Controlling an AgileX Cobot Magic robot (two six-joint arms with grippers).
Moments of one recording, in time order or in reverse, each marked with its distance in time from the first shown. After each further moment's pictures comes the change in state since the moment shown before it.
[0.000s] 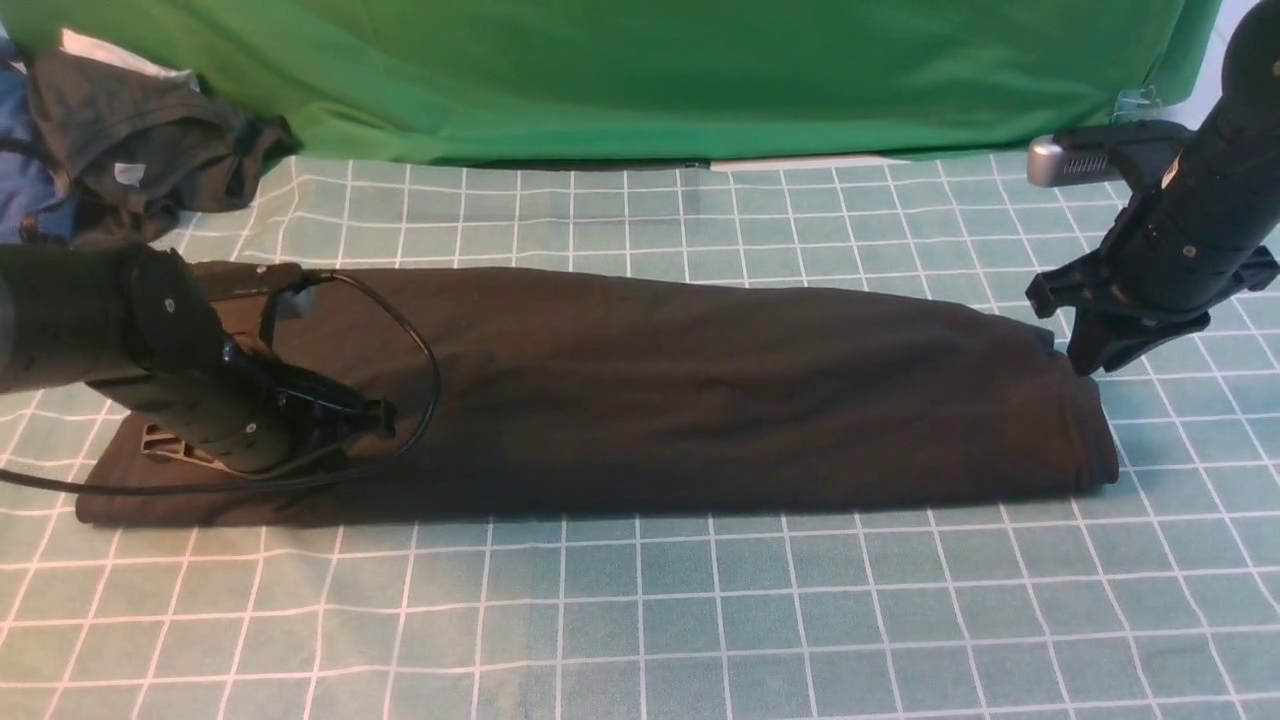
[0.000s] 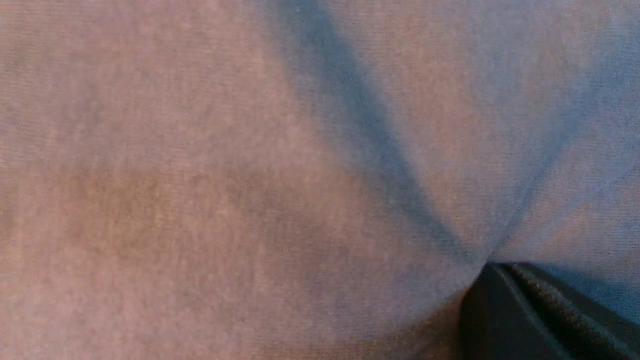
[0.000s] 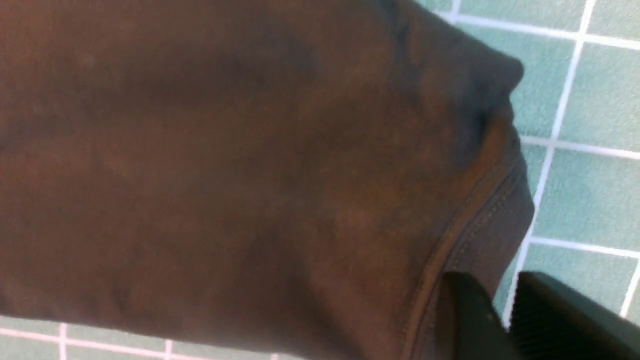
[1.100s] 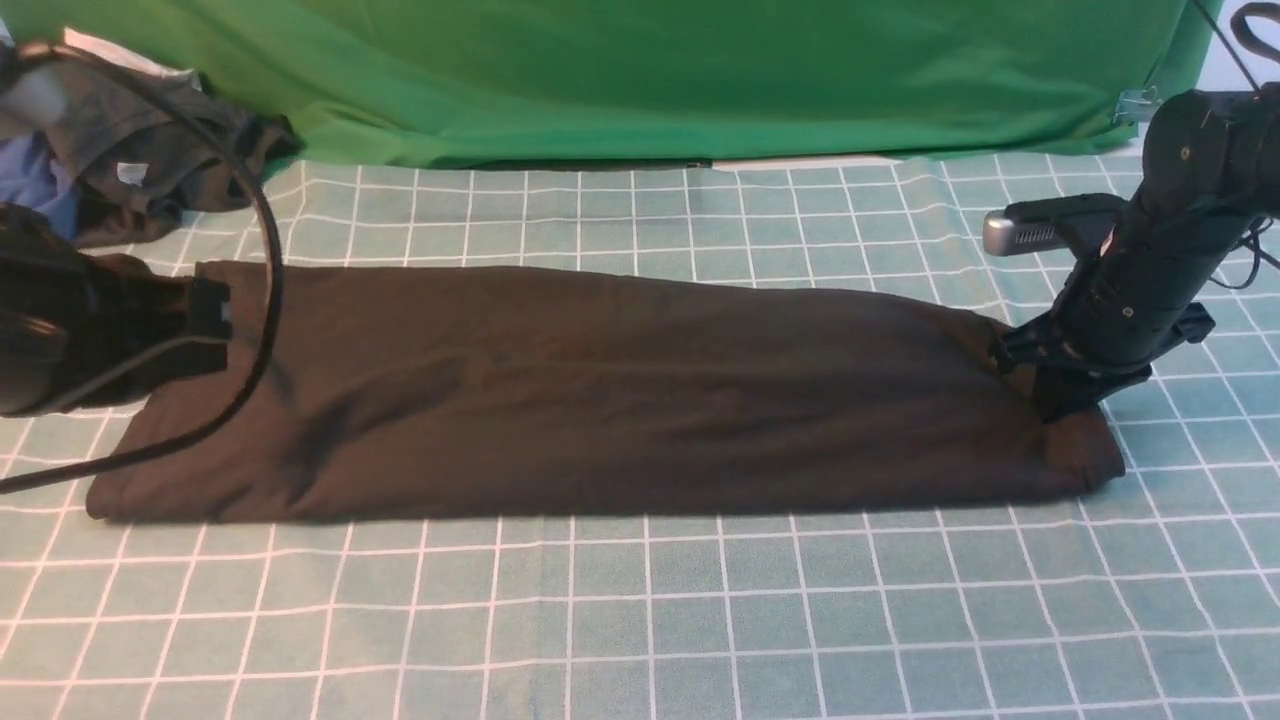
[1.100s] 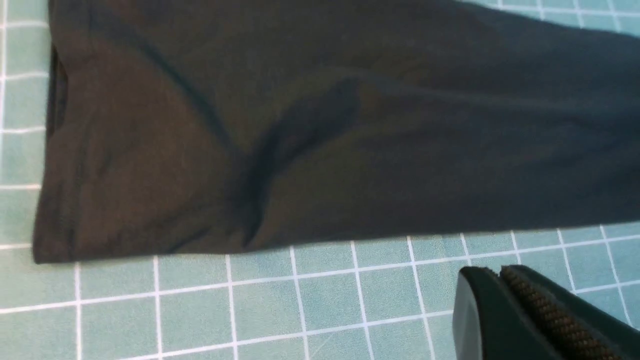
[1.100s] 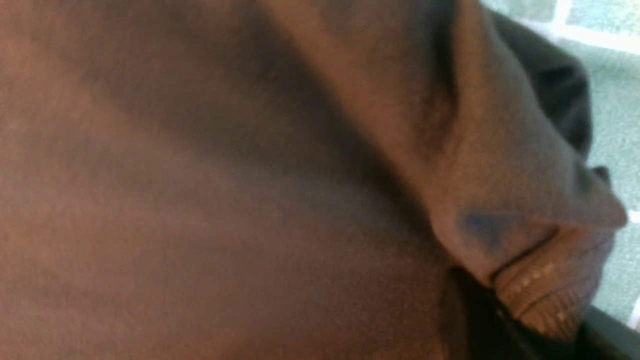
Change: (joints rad) right arm -0.005 0.167 -0.015 -0.022 -0.067 -0.051; left arm 0.001 -0.772 -0.012 -0.140 0.408 0.067
